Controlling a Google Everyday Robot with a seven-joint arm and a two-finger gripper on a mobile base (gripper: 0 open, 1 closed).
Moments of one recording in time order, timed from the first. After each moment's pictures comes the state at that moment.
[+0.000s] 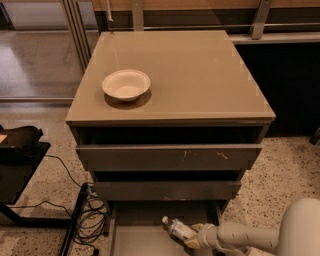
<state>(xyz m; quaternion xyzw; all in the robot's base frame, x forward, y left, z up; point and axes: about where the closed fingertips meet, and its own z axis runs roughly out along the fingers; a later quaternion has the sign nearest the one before) 0.472 -0.157 0.178 -0.43 0.85 0.13 0.28</state>
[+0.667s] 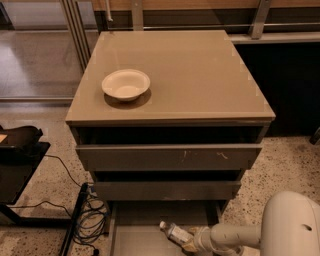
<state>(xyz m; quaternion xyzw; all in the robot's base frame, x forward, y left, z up) 0.467 -0.140 0.145 -0.45 0.85 0.13 0.25</state>
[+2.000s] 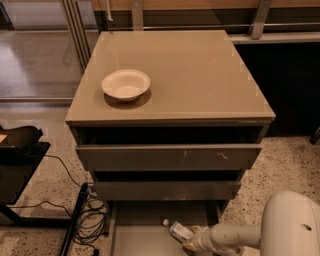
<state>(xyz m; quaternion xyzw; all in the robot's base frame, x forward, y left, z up) 0.467 -0.140 0.145 -0.45 0.85 0.13 0.25</state>
